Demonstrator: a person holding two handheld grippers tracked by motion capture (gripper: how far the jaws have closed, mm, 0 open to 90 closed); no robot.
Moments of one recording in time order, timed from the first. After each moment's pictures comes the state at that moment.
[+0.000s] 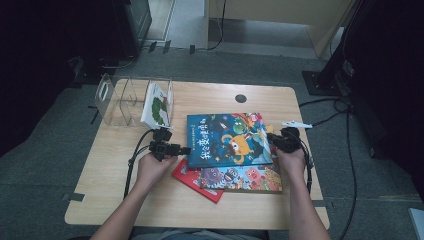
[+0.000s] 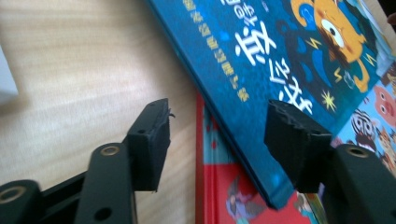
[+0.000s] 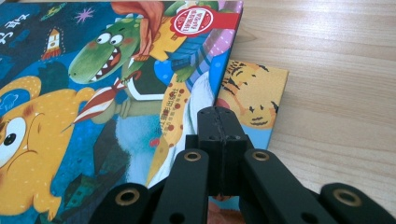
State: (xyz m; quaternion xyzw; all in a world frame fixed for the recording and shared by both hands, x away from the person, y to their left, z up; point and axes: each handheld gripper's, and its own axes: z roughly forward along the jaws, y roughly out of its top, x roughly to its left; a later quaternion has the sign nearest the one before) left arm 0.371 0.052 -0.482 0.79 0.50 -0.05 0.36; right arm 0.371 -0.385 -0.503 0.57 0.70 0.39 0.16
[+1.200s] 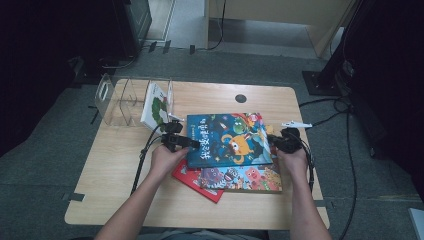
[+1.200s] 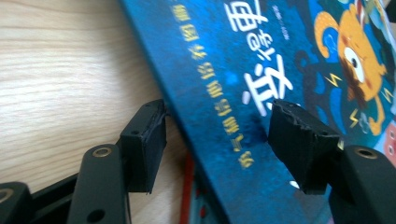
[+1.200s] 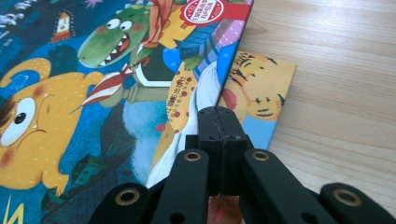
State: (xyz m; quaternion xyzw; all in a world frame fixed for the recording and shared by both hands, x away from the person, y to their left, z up) left arm 0.406 0.021 -0.492 0.77 0.54 -0.10 0.32; right arm 0.369 -0.388 -0.500 0.55 0.73 0.38 0.15
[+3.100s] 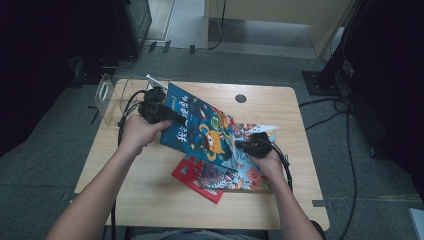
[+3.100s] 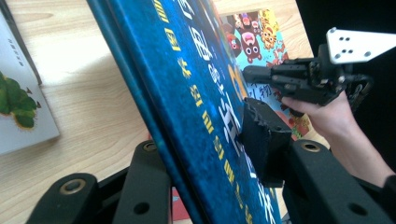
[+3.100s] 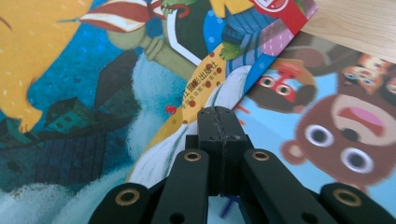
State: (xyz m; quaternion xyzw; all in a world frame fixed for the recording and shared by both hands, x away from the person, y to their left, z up) left arm 0.411 0.060 -0.342 0.78 0.52 -0.12 0.32; right arm 0.363 -0.292 -0.503 0.43 0.79 0.42 0.09
